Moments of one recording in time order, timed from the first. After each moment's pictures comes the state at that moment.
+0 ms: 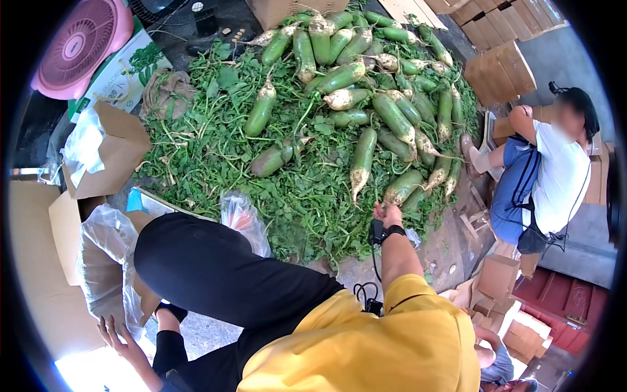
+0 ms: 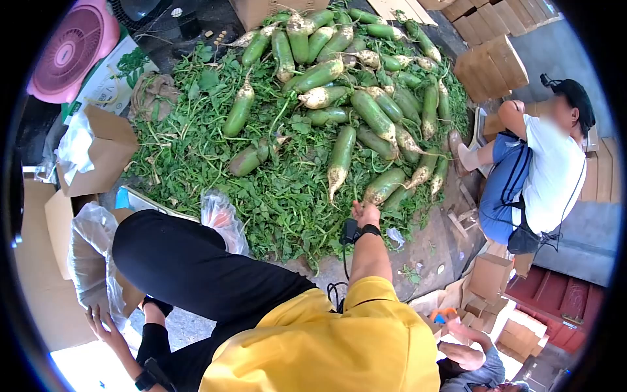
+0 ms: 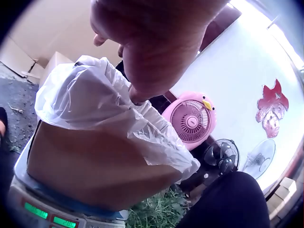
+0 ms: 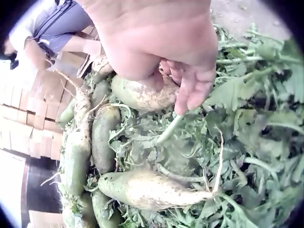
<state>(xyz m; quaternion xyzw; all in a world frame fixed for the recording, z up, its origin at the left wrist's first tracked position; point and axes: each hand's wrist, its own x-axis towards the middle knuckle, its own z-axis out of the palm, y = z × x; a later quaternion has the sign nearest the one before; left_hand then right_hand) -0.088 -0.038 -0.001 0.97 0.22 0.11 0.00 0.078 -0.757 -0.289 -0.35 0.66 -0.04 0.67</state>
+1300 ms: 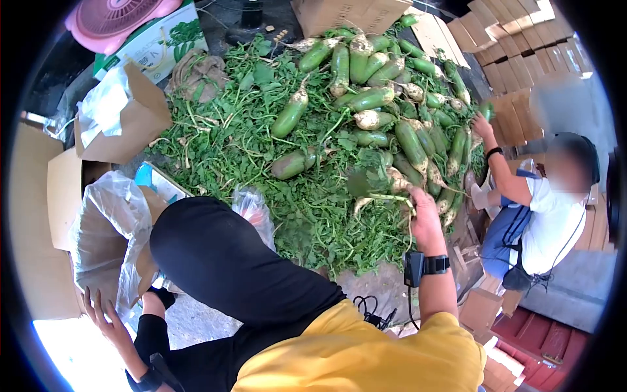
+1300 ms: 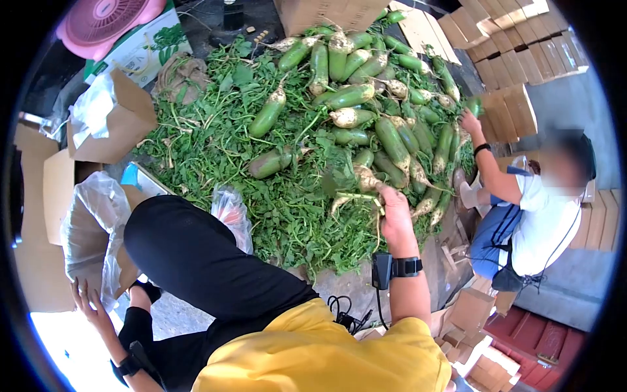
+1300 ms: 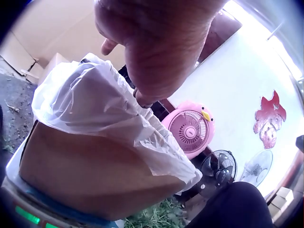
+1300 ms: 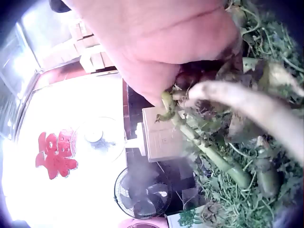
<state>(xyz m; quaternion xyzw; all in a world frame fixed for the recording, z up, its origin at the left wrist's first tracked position) -0.088 -0.034 -0.007 0.97 0.20 0.15 -0.01 0.168 -0.643 -0.038 -0.62 0.34 0.03 0.70</state>
